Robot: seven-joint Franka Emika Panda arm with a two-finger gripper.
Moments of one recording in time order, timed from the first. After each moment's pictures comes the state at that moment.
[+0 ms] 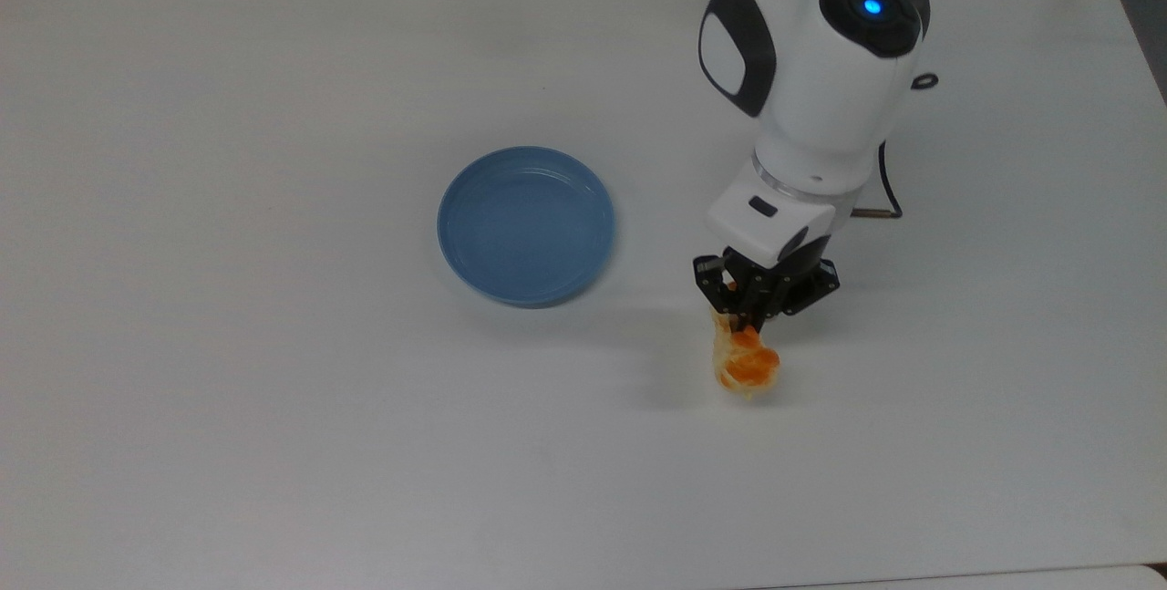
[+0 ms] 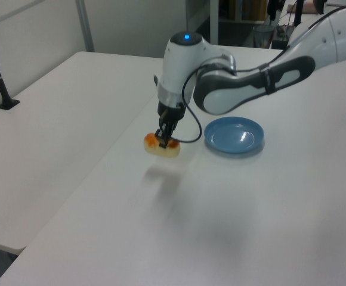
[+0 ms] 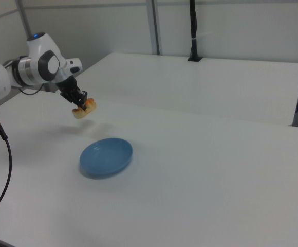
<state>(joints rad) 0.49 0.77 -0.22 -1.09 -0.01 2.10 0.33</state>
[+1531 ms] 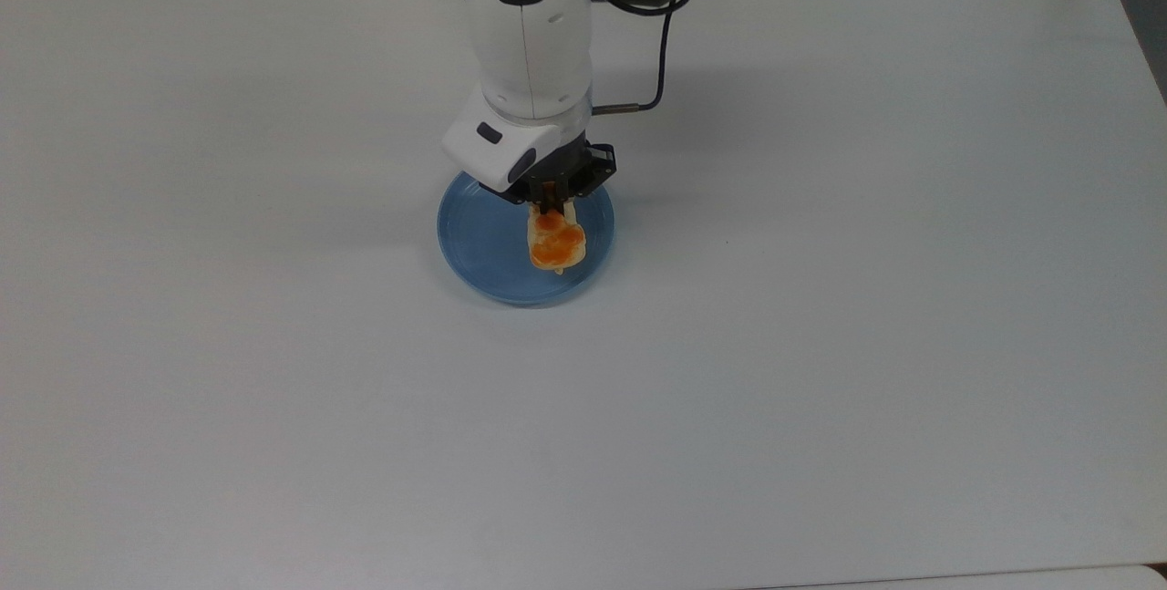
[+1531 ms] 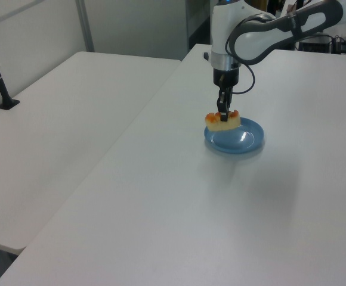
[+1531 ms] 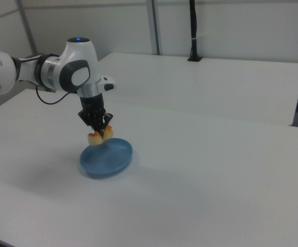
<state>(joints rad) 0.38 0.38 -0.33 -1.67 0.16 2.03 -0.12</state>
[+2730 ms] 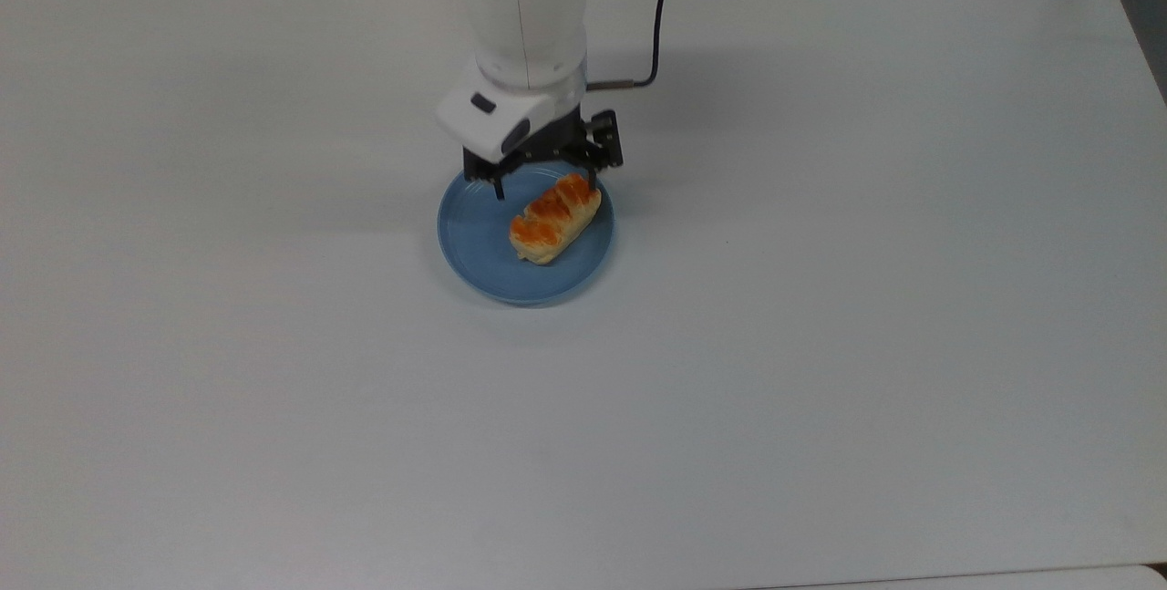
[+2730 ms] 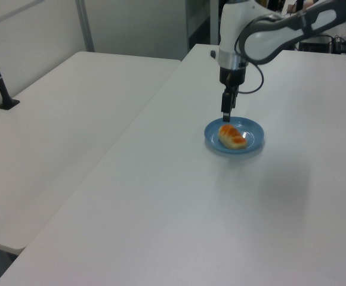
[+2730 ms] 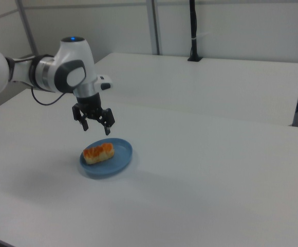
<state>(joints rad) 0.38 0.30 -0.33 -1.75 0.12 2.07 -0.10</state>
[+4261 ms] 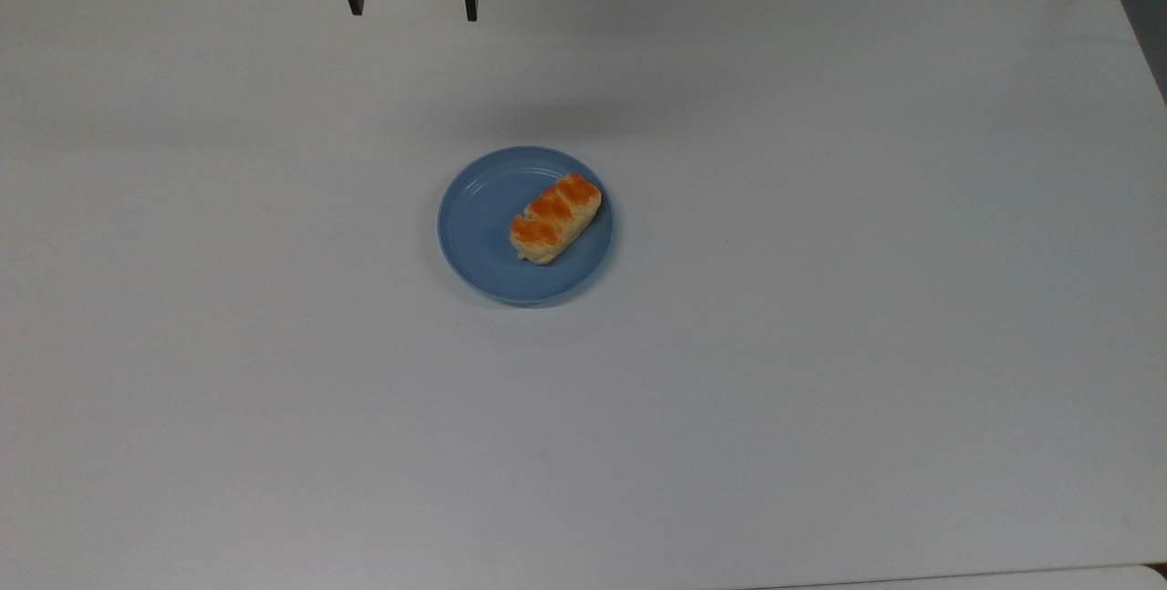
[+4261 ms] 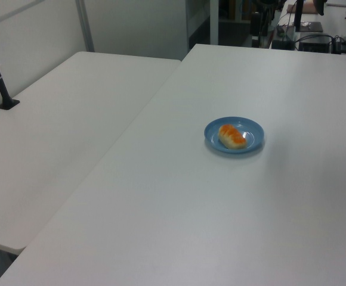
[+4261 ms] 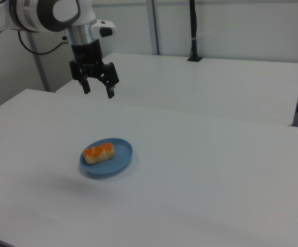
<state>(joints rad) 0.00 0.09 -0.07 -1.52 -0.02 1.64 -0.04</state>
